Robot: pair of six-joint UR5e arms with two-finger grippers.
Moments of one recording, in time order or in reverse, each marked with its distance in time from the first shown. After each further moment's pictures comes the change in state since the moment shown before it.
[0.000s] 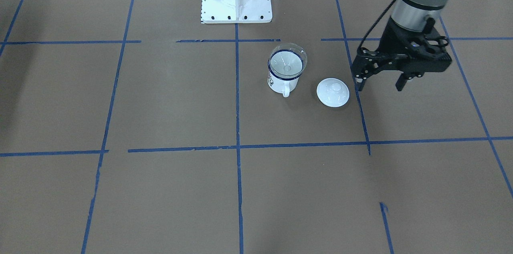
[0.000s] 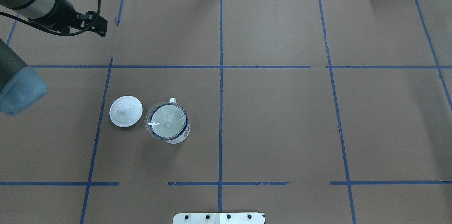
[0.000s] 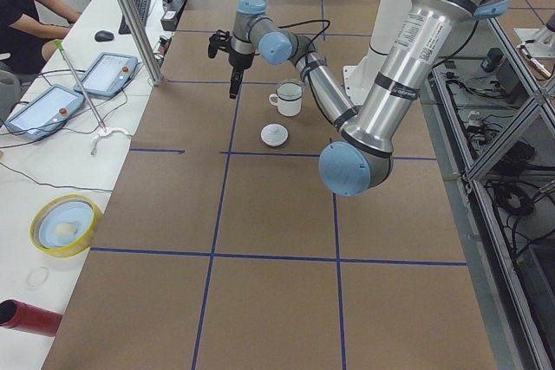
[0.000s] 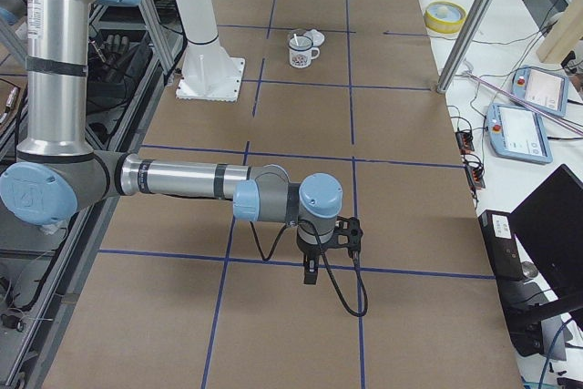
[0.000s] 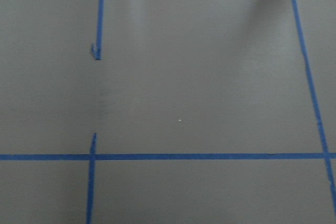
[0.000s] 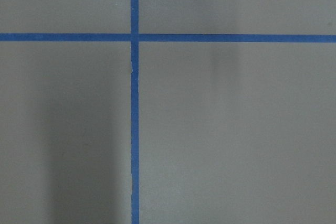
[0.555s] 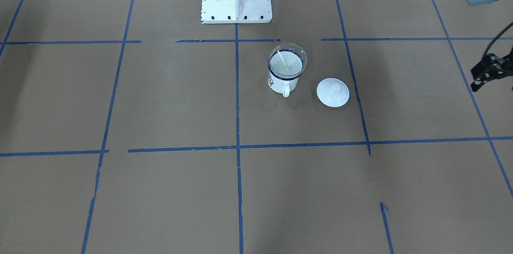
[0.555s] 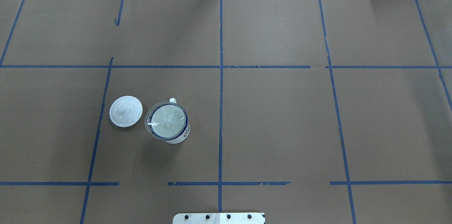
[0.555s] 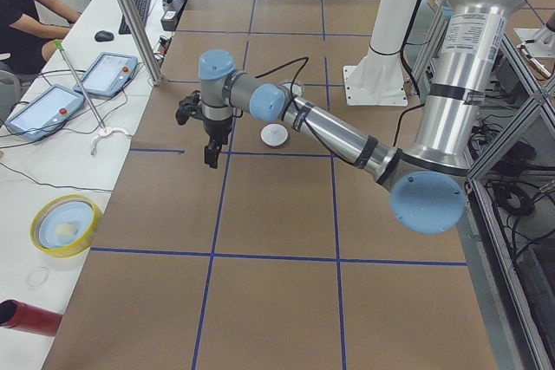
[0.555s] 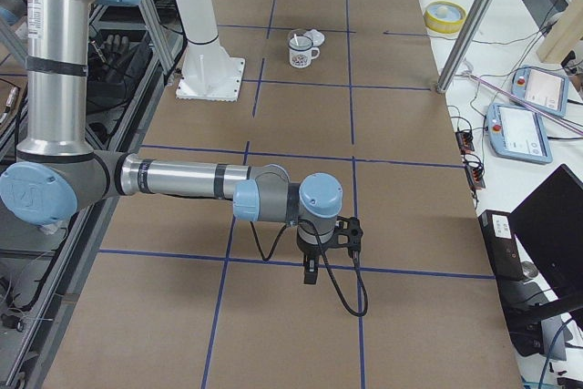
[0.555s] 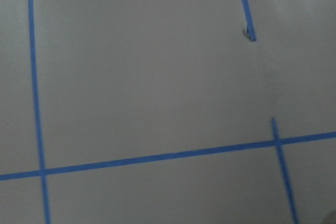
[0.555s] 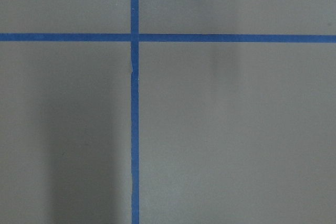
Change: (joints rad) left arm -0.377 0.251 0.156 -0.012 -0.242 0.630; right arm 0.000 0.000 0.000 0.000 0.000 0.000
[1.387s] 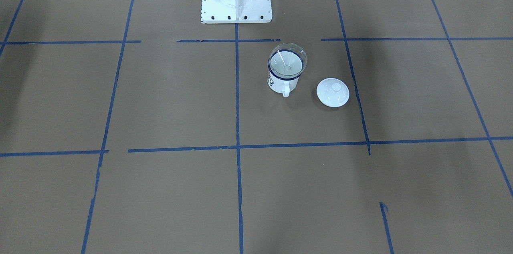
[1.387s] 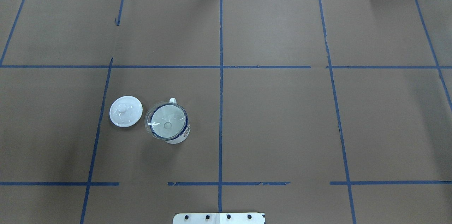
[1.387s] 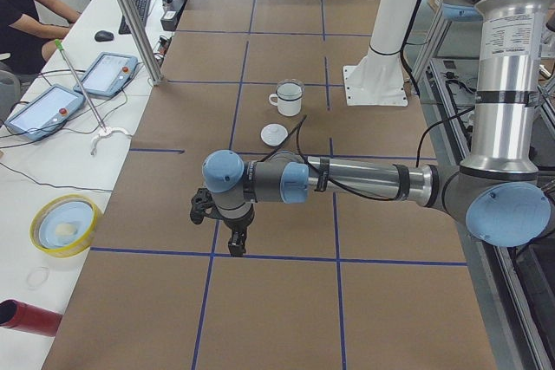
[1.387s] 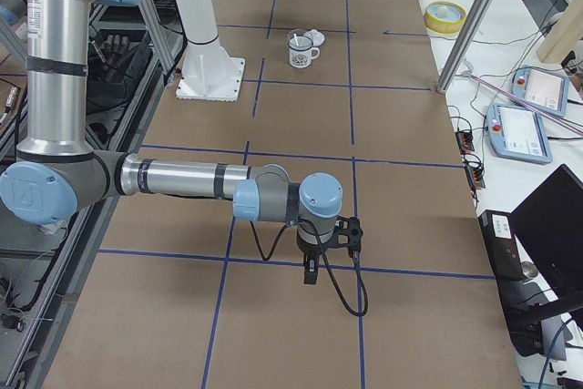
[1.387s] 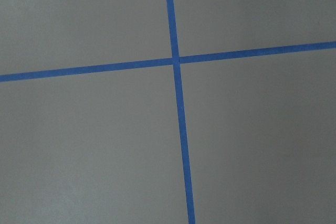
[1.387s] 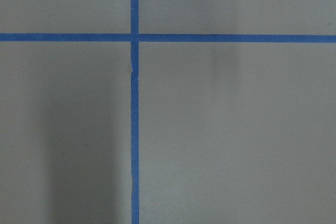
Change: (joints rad) left arm -0.151 0.160 0.178 -0.009 -0.117 0.224; right arm 0.000 0.000 0.000 0.000 0.000 0.000
